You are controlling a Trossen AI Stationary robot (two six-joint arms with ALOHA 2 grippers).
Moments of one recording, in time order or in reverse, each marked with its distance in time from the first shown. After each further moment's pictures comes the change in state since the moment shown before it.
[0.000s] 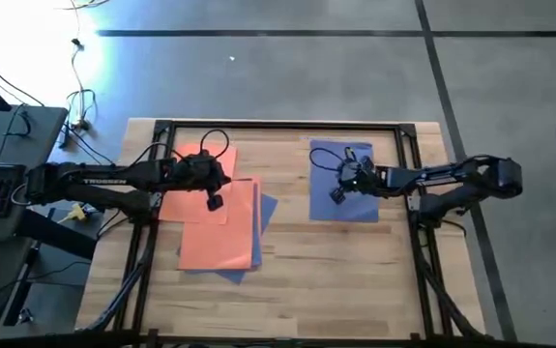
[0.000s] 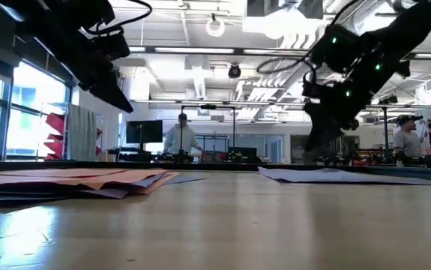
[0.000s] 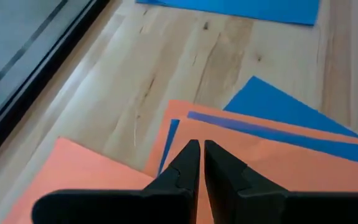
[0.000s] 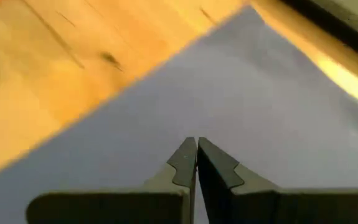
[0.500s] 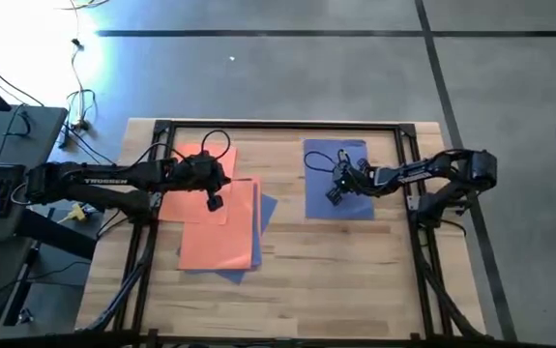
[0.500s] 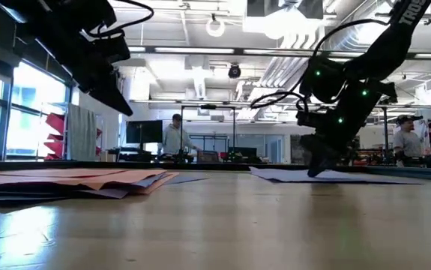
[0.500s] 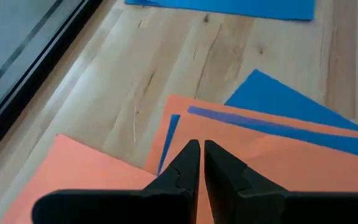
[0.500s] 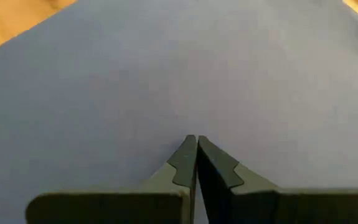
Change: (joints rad) left arm -0.001 0.035 -0.001 0.010 0.000 0.009; right arm -0.095 0.282 0.004 -0.001 0.010 0.036
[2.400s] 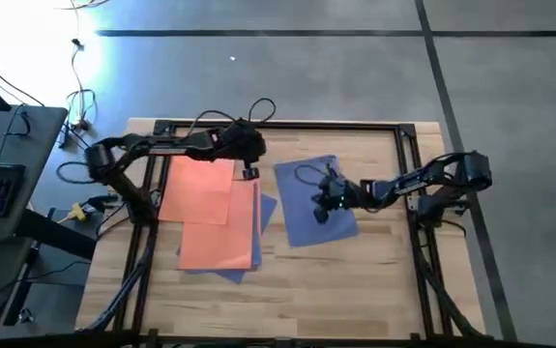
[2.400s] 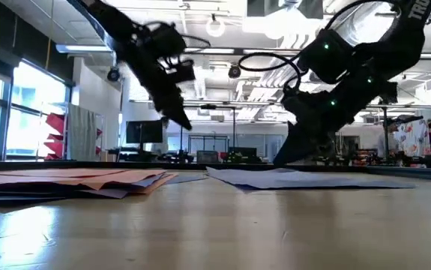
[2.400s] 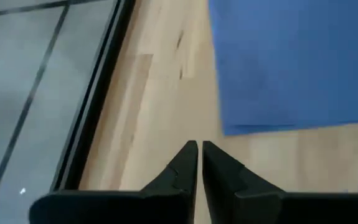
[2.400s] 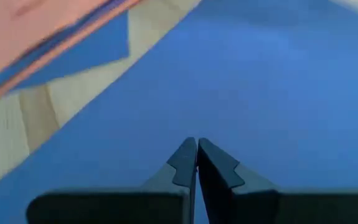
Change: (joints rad) left arm 0.246 0.573 0.440 0.076 0.161 0.362; right arm 0.226 0.054 0.001 0.391 -0.183 0.145
